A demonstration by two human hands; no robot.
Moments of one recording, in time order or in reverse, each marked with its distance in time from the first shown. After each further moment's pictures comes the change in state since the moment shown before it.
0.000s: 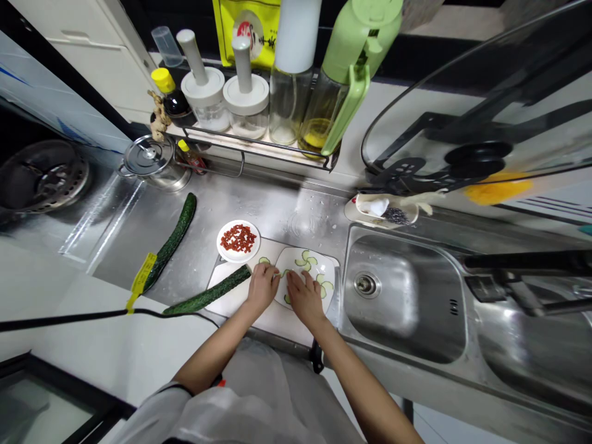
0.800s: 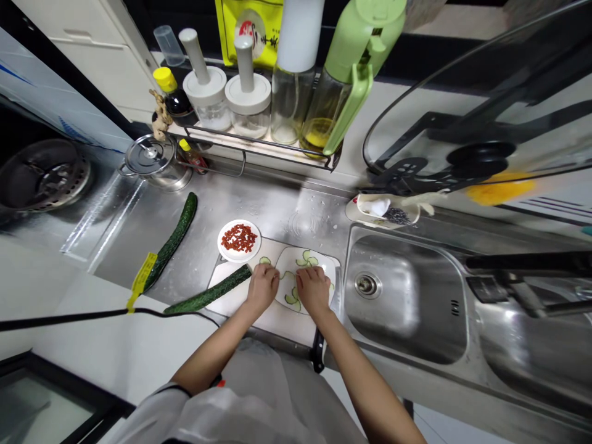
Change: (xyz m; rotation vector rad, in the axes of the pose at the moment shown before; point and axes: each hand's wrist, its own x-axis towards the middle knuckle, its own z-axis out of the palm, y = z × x) left_hand -0.002 -0.002 -0.003 -0.006 0.035 0.040; right_hand 0.024 0.011 -0.020 0.121 -0.010 0.247
